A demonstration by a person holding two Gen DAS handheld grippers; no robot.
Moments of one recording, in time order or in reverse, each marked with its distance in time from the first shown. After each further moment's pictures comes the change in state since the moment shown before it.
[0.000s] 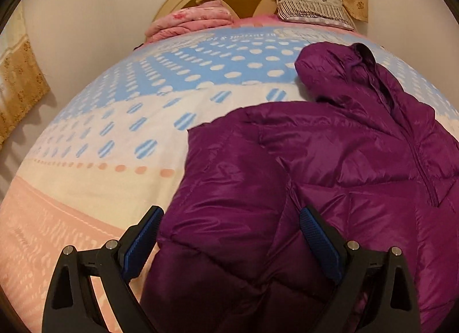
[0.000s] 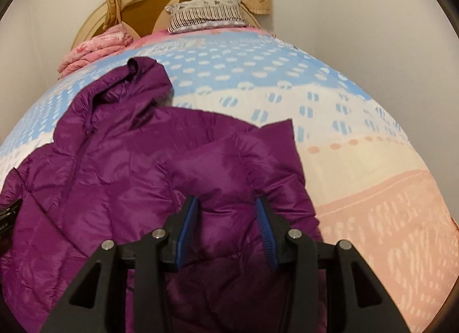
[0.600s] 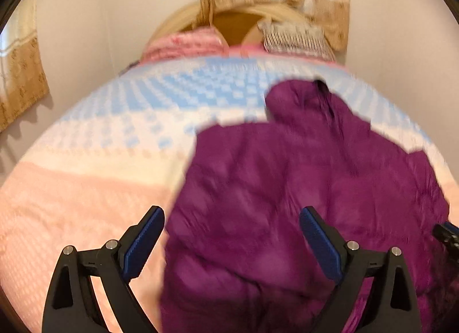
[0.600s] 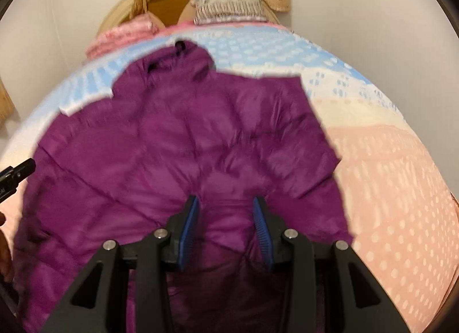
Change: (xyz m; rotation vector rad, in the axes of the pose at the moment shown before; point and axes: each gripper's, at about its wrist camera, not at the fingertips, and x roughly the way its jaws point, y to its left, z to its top) left arm -0.121 0.020 -0.041 -0.049 -0.159 -0.107; right arm -0.102 0.012 -0.058 -0.030 -0.026 0.098
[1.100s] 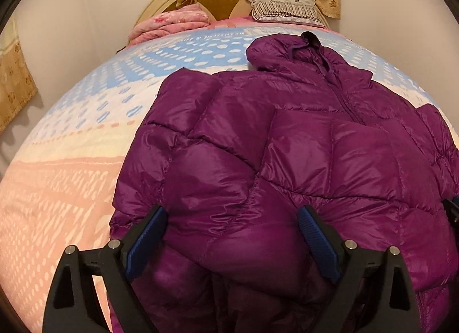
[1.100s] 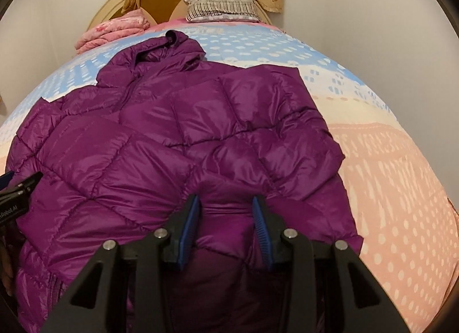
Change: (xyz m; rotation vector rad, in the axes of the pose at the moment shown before) left arm 0.056 -0.039 -0.038 0.075 0.151 0.002; right arm 0.037 0.015 -0.024 -0.052 0.046 -0.099
